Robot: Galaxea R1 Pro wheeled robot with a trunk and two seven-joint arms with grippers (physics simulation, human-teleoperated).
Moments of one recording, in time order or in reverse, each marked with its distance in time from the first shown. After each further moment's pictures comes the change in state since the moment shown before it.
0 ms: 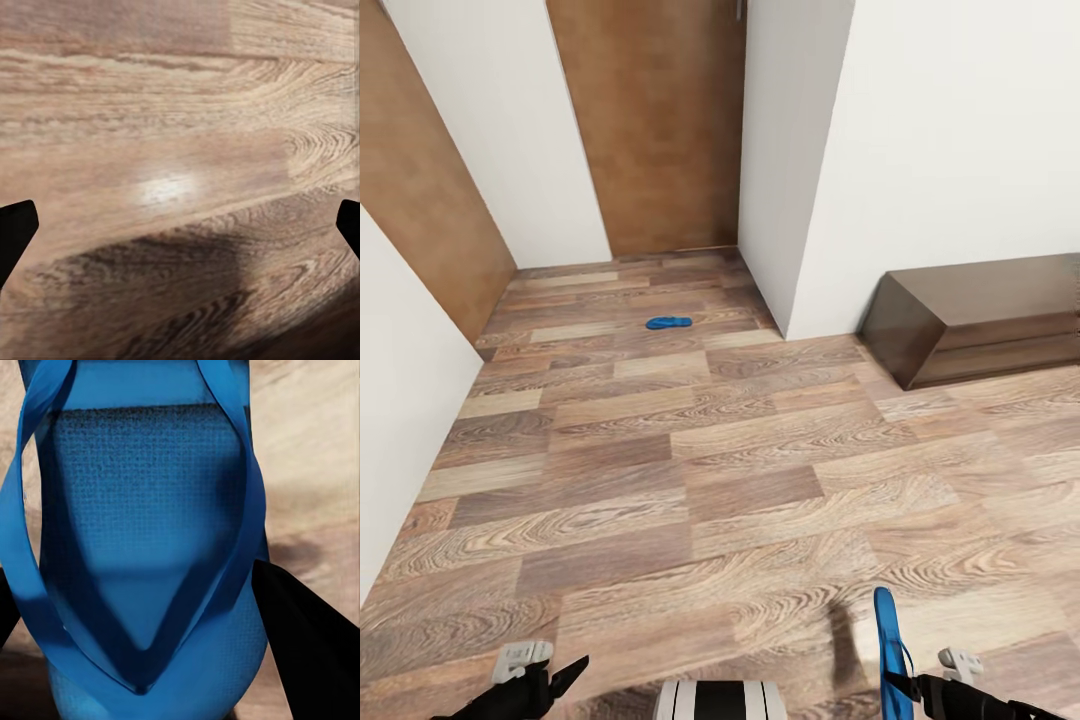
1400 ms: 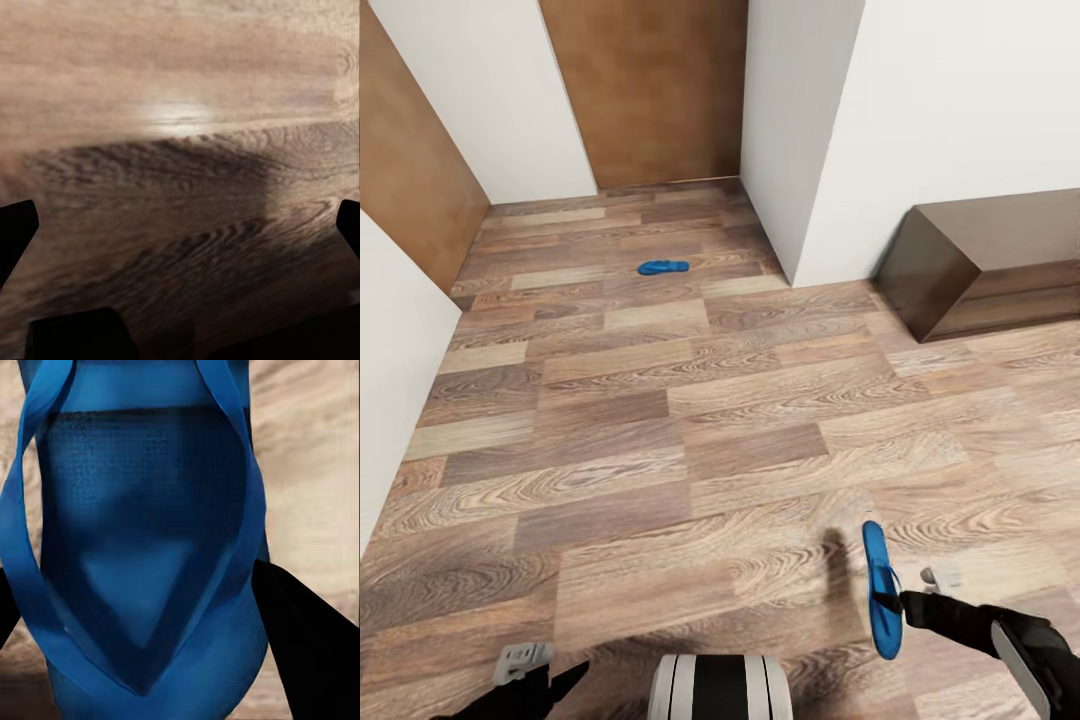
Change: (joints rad) left arm 0.000 0.002 0.002 -0.009 -0.002 0.070 -0.005; right arm 0.001 -0.002 -0.001 -0.461 0.008 0.320 -0.169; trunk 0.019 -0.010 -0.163
